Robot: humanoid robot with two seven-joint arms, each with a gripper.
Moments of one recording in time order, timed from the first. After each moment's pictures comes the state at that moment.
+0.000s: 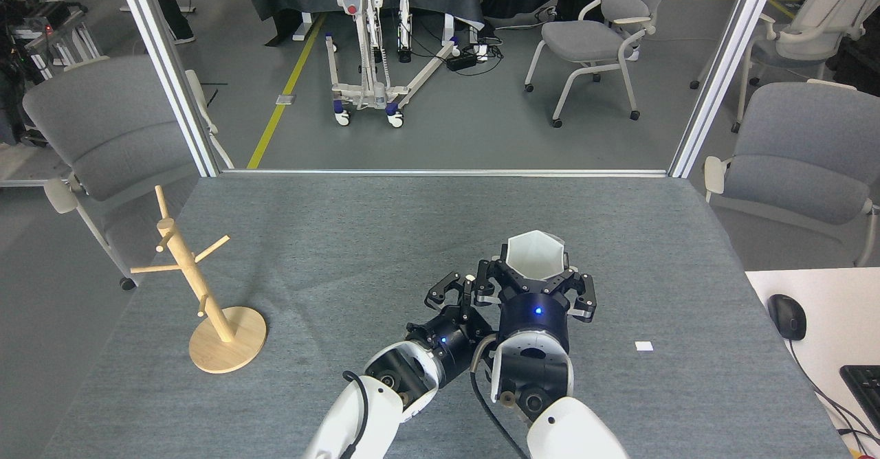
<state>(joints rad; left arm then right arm) -0.46 -0.14 -0.45 -1.17 -1.68 -0.38 -0.03 -0.43 -0.03 0.68 -1.62 1.55 0.87 0.64</state>
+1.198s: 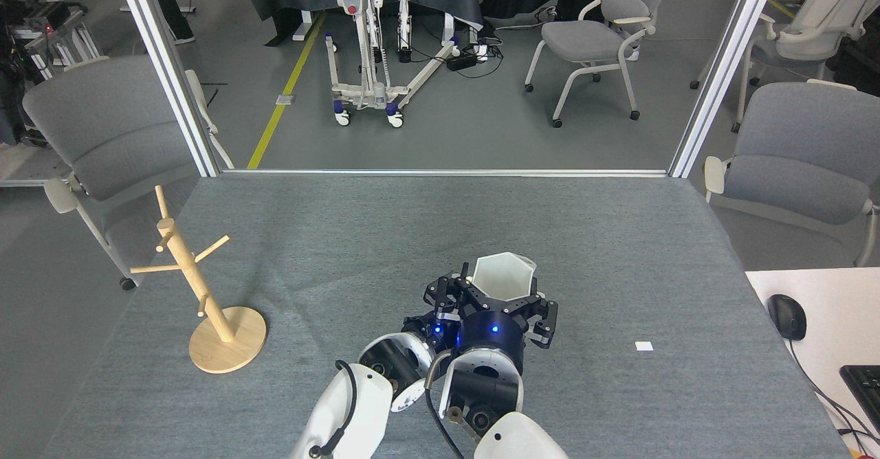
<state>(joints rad) -0.49 -0.14 -0.44 -1.15 -1.57 -0.43 -0.15 -0.42 0.10 0.74 -1.55 1.56 0.97 0.63</state>
